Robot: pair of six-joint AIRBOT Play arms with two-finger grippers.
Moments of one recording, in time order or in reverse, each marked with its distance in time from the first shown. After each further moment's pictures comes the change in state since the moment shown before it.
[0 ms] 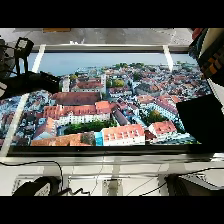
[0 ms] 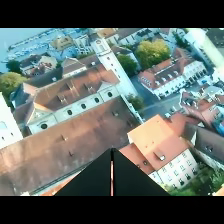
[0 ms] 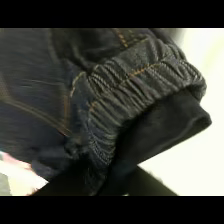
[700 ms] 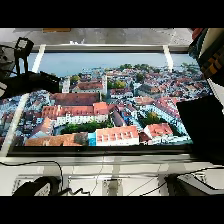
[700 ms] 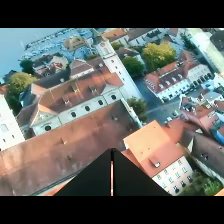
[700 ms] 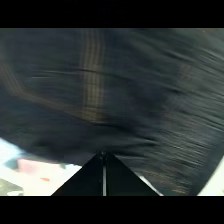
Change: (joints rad) left arm 0.000 0.000 0.000 0.000 0.000 0.000; right arm 0.213 0.035 0.079 -0.035 0.004 0.099
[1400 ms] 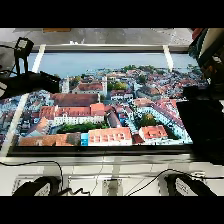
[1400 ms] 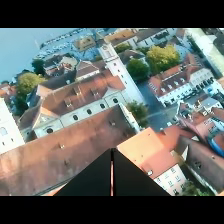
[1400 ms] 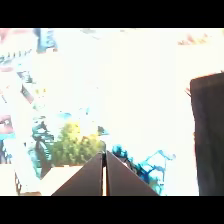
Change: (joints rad) left arm 0.000 0.000 0.000 0.000 0.000 0.000; right arm 0.965 0.102 0.189 -0.080 -0.124 -0.287
